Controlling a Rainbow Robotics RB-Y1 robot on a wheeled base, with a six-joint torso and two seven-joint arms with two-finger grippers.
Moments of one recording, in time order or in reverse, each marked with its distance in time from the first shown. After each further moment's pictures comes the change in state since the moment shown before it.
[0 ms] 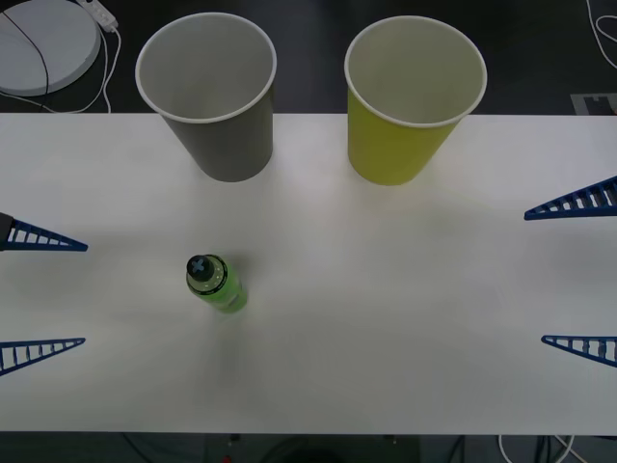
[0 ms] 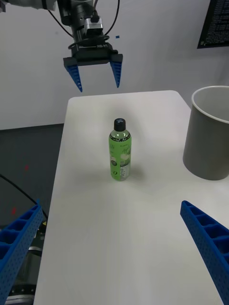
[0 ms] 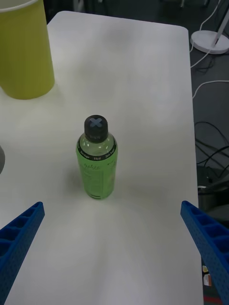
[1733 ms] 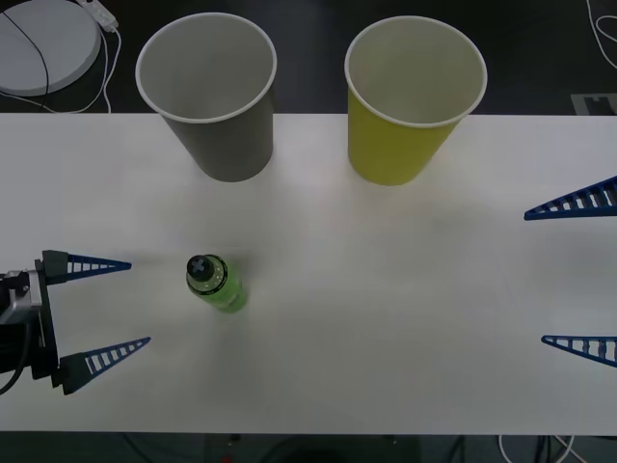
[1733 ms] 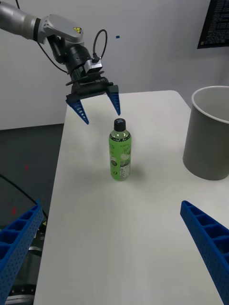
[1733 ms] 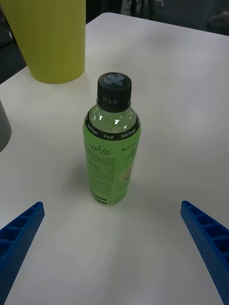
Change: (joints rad) right arm 0.000 0.000 0.000 0.000 0.000 0.000 0.000; left arm -0.001 -0.180 -0.247 0.102 -0.046 0.269 -0.149
